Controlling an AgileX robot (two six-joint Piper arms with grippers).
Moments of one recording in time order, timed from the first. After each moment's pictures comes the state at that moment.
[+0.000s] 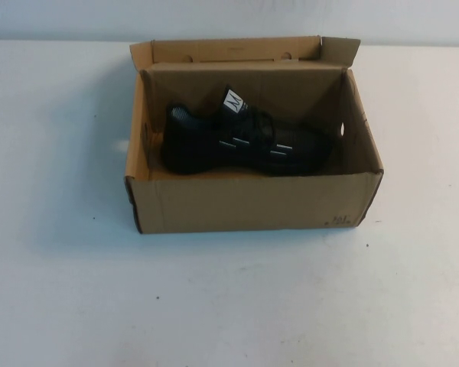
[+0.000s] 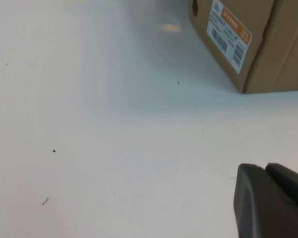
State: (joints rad) right arm 0.12 0.10 -0.53 0.42 0.60 -0.46; left arm -0.26 -0.01 0.03 0.02 0.39 -0.05
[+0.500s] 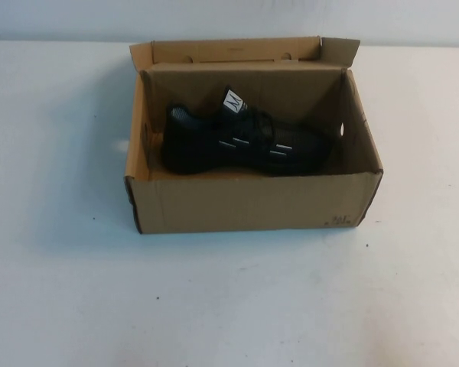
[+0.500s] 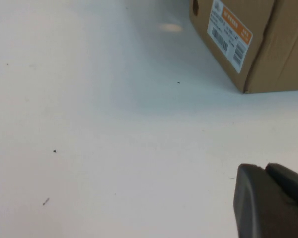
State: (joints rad) right arm 0.08 -0.01 -0.07 0.45 0.41 -0.46; left arm -0.26 -0.01 0.03 0.02 0.39 -0.05
